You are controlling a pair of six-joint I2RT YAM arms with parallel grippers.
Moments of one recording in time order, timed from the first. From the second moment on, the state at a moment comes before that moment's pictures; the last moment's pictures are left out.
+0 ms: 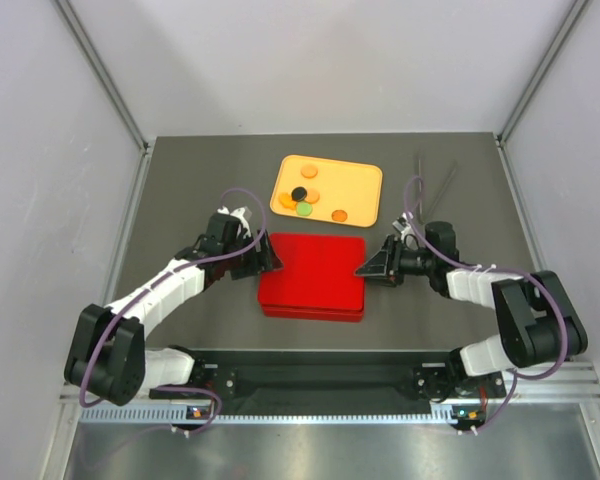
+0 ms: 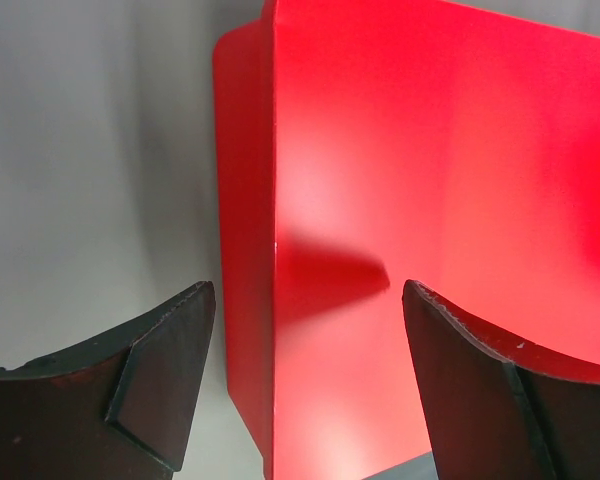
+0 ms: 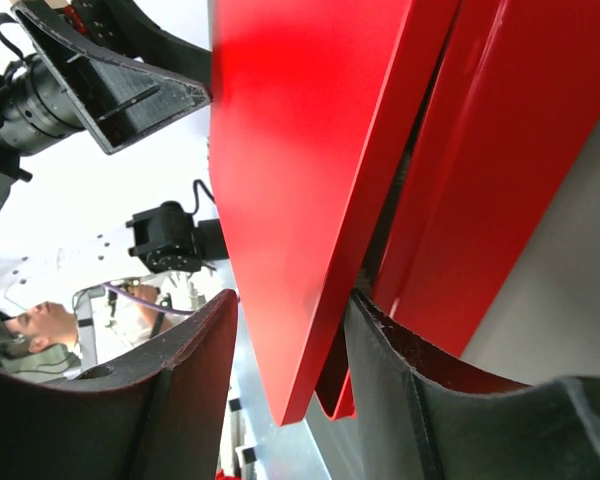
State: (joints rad) left arm -0.38 1.27 0.70 -0.26 0.25 -0.58; right arm 0.22 1.44 0.45 0.39 -0.97 0.85
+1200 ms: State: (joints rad) left arm -0.47 1.30 0.71 -0.29 0.19 -0.55; right arm 0.29 1.21 0.40 0.06 -0.76 0.67
